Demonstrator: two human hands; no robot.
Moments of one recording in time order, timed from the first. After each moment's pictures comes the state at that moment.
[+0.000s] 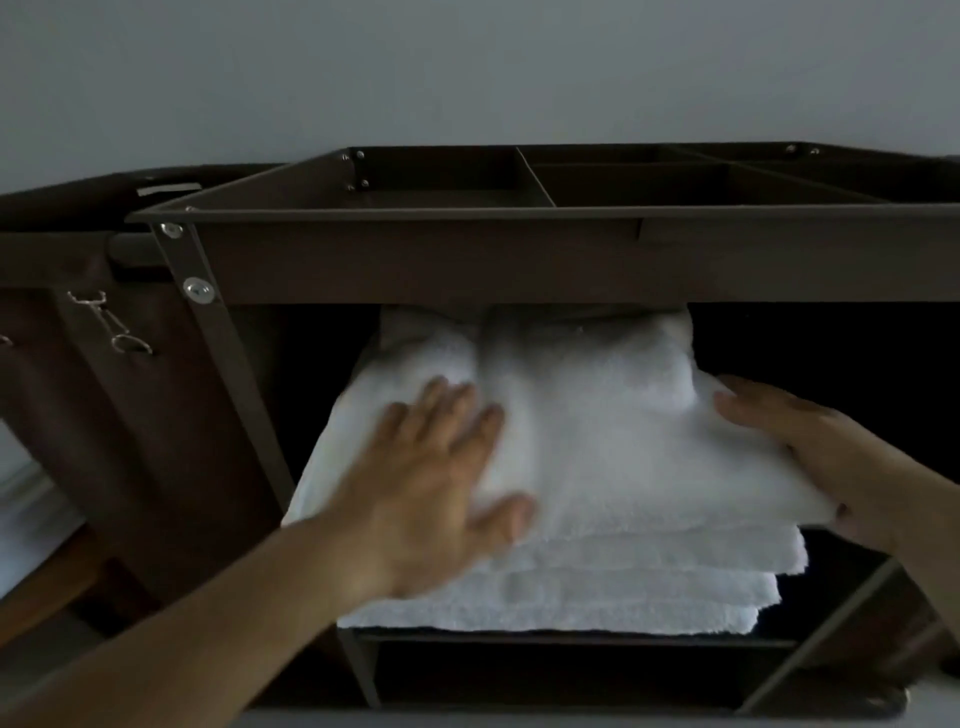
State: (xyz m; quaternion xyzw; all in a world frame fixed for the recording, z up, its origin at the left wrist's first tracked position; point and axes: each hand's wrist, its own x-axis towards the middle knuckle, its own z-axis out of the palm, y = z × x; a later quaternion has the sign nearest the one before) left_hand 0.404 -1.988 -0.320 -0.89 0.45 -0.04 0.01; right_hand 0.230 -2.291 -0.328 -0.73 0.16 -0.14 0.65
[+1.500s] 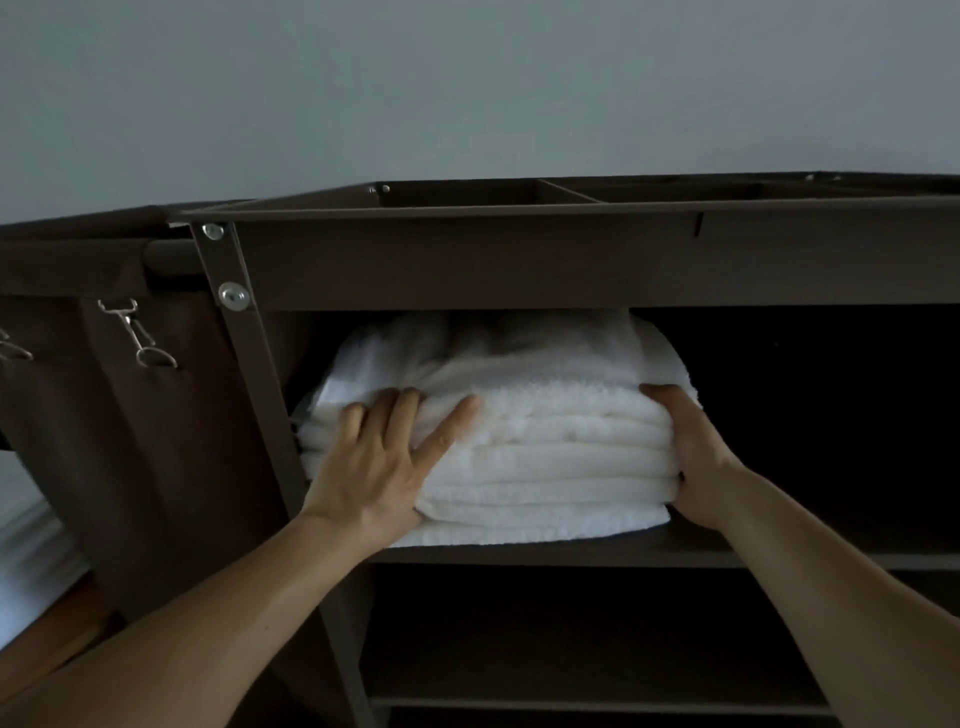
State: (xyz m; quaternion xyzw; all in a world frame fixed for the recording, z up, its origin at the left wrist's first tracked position) left_hand 0.518 -1.949 -0.388 -0.82 0.41 -0.37 0.13; right_hand 0.396 -2.242 -0.393 -0.59 0.29 -0.18 0.73
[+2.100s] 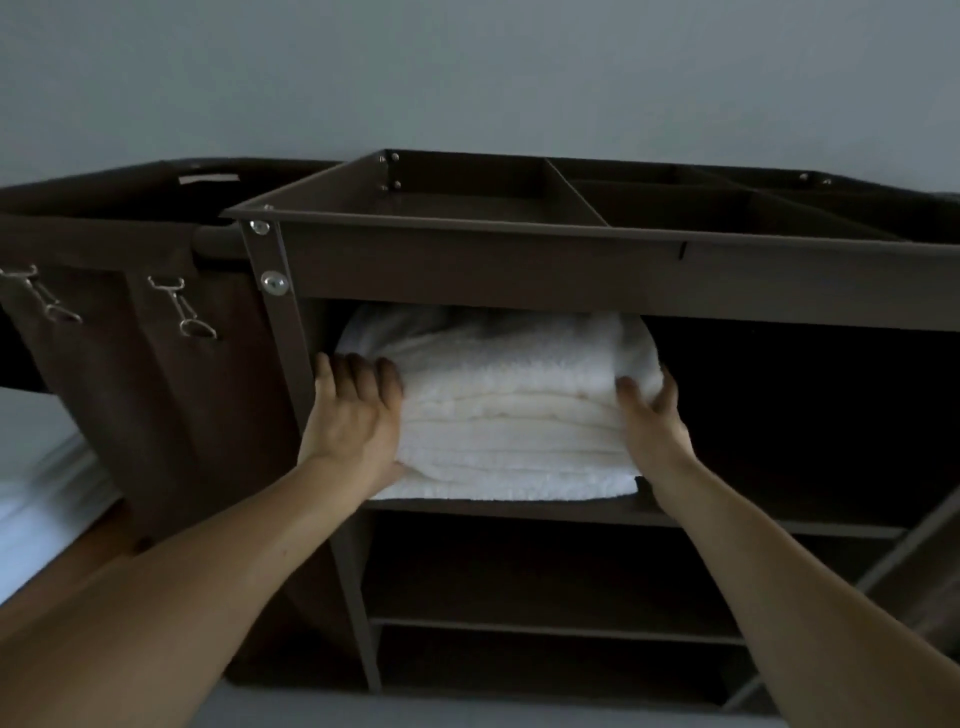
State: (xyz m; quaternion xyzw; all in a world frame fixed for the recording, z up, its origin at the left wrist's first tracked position) left_hand 0.504 -1.940 -0.354 -0.91 0.26 -0.22 0.22; right_hand 0.371 -2.192 -0.359 -0.73 0.35 -0.23 0.53
